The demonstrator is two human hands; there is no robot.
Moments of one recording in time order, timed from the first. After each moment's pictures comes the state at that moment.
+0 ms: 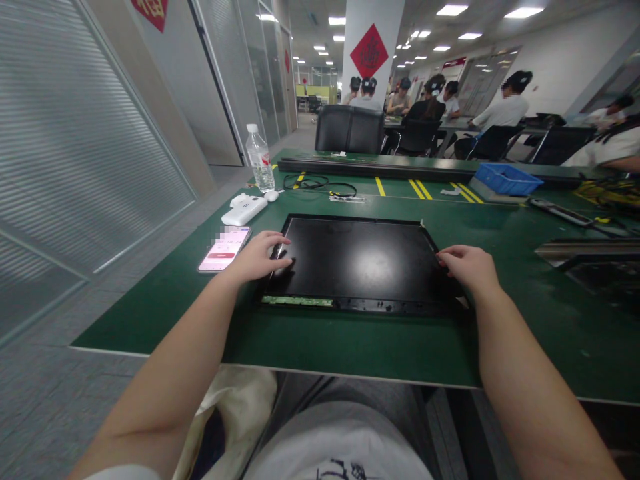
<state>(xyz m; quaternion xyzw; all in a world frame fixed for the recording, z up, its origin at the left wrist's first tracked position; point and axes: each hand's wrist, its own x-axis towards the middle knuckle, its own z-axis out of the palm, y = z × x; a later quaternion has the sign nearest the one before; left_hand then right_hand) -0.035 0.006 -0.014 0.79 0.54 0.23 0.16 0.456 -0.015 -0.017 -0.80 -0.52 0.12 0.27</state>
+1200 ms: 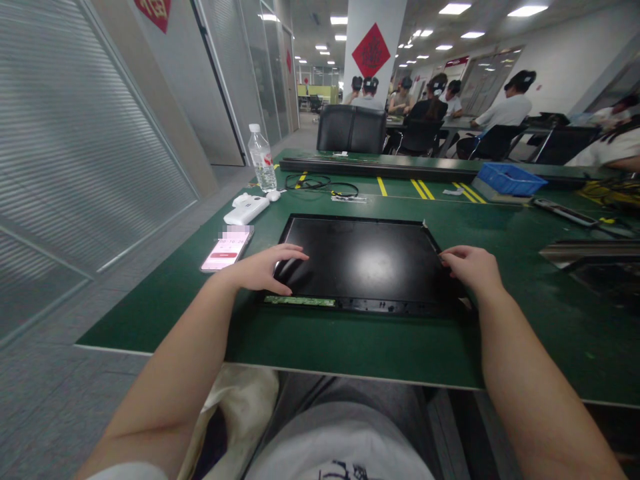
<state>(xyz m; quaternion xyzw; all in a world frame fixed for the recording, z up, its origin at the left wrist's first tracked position) -0.034 -0.010 0.004 0.87 0.42 0.11 0.24 0.459 -0.014 -0.021 -0.79 -0.53 0.12 0.28</state>
